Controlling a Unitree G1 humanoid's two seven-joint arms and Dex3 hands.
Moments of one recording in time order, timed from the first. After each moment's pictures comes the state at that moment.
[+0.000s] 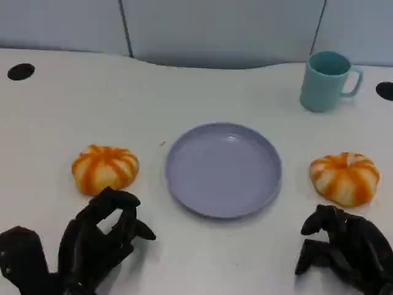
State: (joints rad) left arm -0.12 -0.09 0.22 0.52 -0.41 -0.15 -0.49; right arm -0.01 -0.03 -0.10 0.28 0.31 0.14 0.39
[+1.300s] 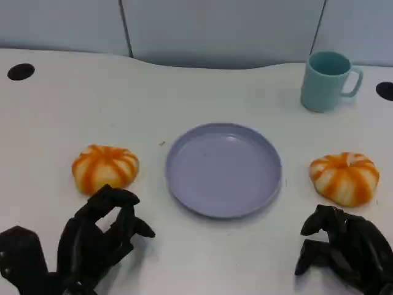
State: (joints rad) left arm -0.11 -0.09 0.22 0.51 -0.41 -0.17 -0.49; right arm -0.01 -0.03 -0.10 0.29 0.30 0.13 0.40
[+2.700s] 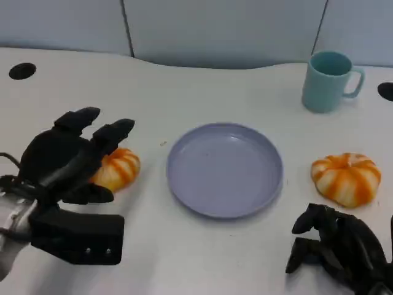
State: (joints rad) left arm -0.40 0.47 -0.23 0.41 0.93 -0.36 0.07; right arm -0.03 0.00 -0.08 0.31 0.30 0.11 0.40
